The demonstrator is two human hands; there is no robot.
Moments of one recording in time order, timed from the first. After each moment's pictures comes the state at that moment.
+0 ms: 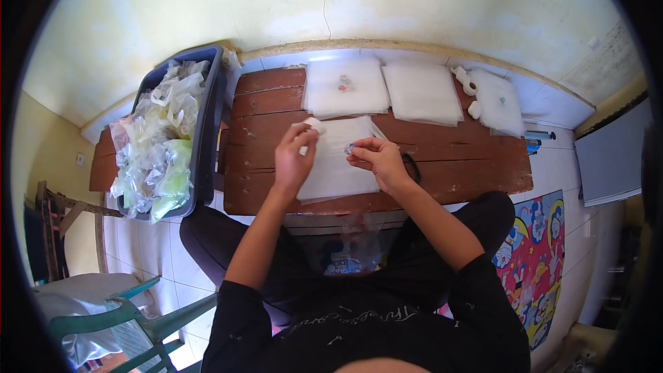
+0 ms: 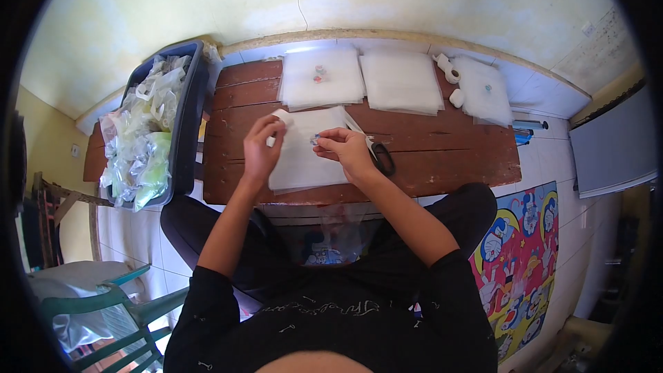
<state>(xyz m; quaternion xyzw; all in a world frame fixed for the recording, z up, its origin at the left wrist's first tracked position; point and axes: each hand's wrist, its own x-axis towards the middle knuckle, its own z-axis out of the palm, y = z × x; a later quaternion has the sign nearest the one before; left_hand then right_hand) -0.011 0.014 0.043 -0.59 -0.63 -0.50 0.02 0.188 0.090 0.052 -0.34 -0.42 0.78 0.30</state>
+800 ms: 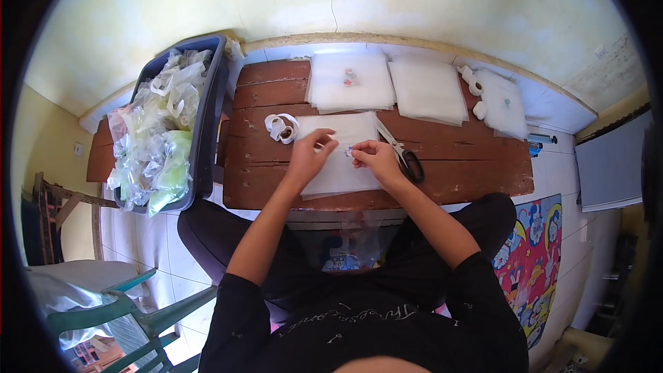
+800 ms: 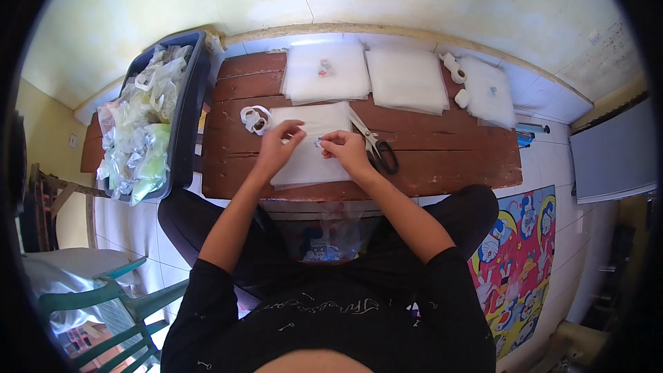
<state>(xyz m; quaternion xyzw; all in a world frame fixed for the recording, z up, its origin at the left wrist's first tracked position) -0.005 0.020 0.008 -0.54 -0.66 -0.48 -0.19 0.180 0.097 -0.003 -0.37 -0.51 0.72 0.28</state>
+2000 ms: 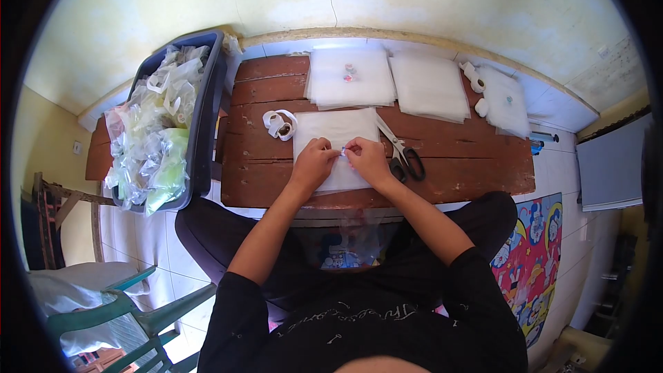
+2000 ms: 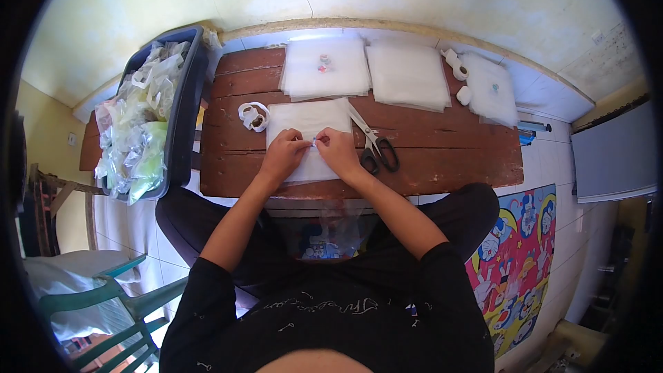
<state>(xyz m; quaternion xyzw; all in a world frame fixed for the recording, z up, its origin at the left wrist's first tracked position) 0.006 0.010 -0.013 -0.68 -0.65 -0.33 -0.09 0.160 0.095 -0.021 -0.39 -0.74 0.47 0.28</state>
